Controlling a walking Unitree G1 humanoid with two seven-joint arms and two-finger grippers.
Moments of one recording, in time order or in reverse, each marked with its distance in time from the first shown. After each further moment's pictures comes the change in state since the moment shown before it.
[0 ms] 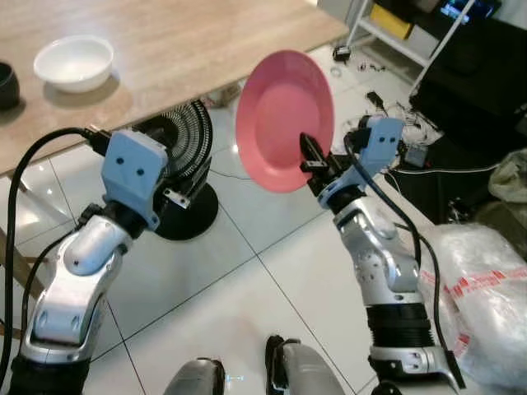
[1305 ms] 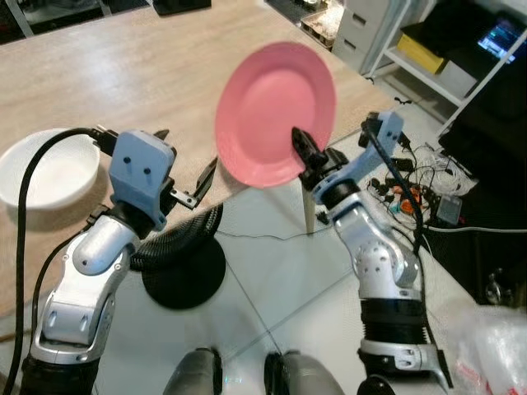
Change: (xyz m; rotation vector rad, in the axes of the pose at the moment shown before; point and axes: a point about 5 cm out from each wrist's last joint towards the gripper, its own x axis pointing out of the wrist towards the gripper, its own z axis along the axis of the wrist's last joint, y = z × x) left arm -0.001 -0.001 -0.002 -0.002 0.026 0.006; right arm 0.006 0.027 -0.003 0.364 0.057 0.095
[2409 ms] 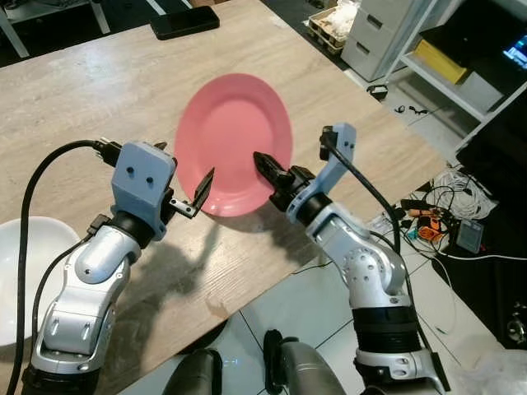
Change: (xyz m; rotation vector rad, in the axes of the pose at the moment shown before) left arm -0.006 -0.005 -0.010 -0.014 0.053 0.016; right arm -0.003 0.013 -0.026 -0.020 0.176 0.068
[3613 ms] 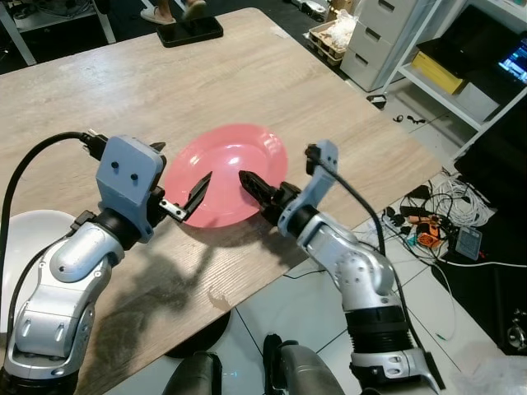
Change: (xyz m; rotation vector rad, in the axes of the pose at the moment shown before) left arm -0.007 0.005 0.010 -0.021 0.012 -0.106; right arm 0.007 0.001 -0.008 -0.297 0.126 -0.029
